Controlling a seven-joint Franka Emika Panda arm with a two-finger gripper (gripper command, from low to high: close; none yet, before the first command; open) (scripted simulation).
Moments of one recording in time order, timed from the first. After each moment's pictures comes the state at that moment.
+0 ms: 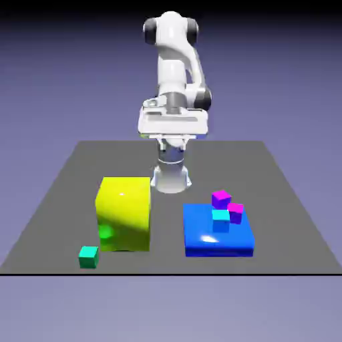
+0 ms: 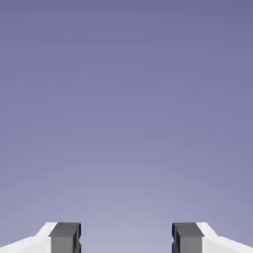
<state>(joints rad) 0.03 -0.56 -0.04 -2.77 0.03 3.00 0.73</state>
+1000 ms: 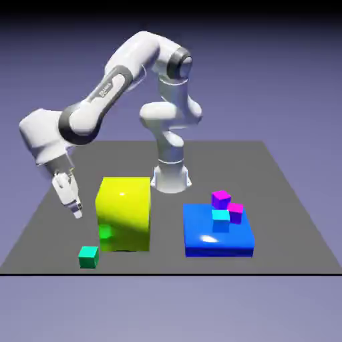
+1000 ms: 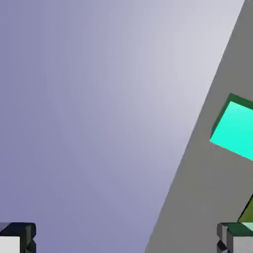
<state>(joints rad) 0.14 0.52 -0.84 -1.79 0.95 1.87 1.02</state>
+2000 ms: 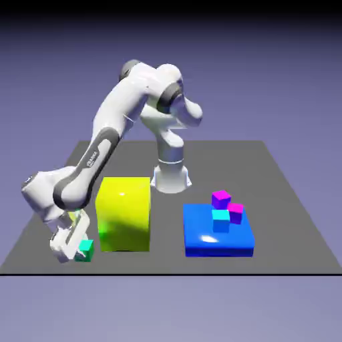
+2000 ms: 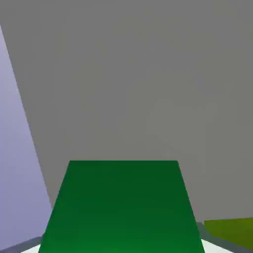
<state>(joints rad) 0.01 0.77 -0.71 -1.84 0.96 1.92 1.21</state>
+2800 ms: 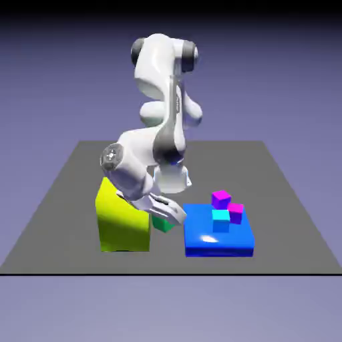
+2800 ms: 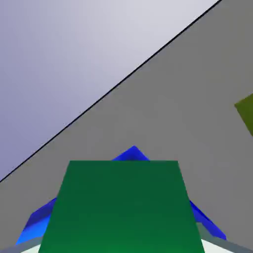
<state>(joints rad) -0.03 0.30 0.01 -1.95 0.32 1.81 1.12</state>
